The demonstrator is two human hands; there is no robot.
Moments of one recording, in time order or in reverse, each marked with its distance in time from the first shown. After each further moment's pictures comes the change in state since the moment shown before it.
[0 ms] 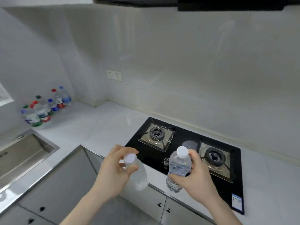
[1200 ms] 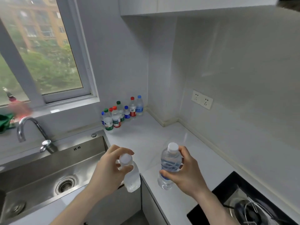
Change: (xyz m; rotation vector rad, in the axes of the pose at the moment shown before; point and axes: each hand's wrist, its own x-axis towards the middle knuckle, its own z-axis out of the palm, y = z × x) left_hand 0.174 -0.212 -0.266 0.176 0.419 -0.252; right_hand 0.324 -0.148 0.350 0.037 -0.483 -0.322
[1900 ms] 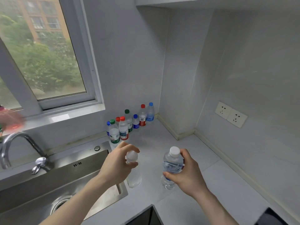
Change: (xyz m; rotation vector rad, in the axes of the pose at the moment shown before) left_hand 0.200 -0.112 -0.018 0.181 -0.098 -0.053; right_hand 0.189 0.022 0.082 -0.064 -0.032 0.057
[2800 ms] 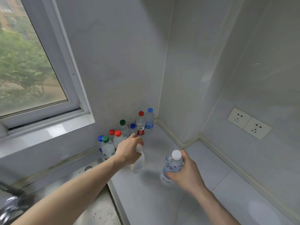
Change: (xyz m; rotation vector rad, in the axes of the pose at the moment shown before) left_hand 0.235 -0.081 0.031 0.384 -0.200 0.043; right_hand 0.157 0.015 0.057 -0.033 0.024 0.207
